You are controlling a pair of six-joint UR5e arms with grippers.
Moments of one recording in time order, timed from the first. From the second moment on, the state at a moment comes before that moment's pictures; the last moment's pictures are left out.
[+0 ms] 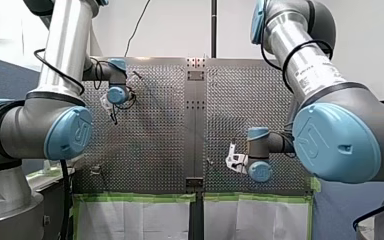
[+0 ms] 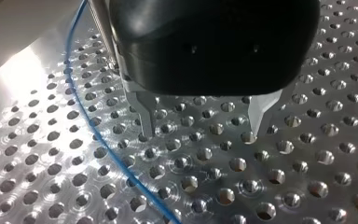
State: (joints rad) left arm 0.02 -1.85 -1.75 -2.52 -1.61 -2.01; right arm 2.00 -0.80 1.99 -1.13 1.70 1.75
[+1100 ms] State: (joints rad) left arm 0.01 -1.85 -1.75 -2.52 -1.62 -2.01; right arm 1.92 -0.52 1.95 -1.32 1.66 1.72
